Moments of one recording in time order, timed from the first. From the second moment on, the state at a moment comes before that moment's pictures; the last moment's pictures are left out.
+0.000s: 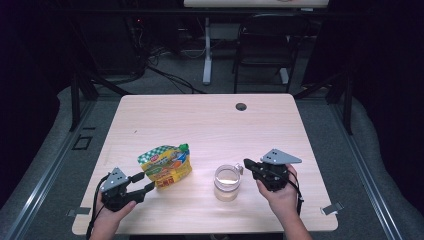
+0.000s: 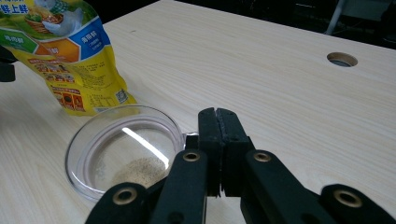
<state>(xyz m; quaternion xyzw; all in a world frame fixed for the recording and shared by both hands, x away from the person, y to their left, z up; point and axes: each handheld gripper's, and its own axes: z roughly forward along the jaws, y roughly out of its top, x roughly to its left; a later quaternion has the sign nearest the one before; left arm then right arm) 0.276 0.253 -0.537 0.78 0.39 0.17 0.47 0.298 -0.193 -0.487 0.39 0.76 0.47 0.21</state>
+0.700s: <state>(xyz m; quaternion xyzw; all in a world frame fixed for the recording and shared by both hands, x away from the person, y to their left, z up) 0.268 0.271 -0.528 0.75 0.41 0.19 0.49 0.301 -0.215 -0.487 0.42 0.74 0.47 0.21</state>
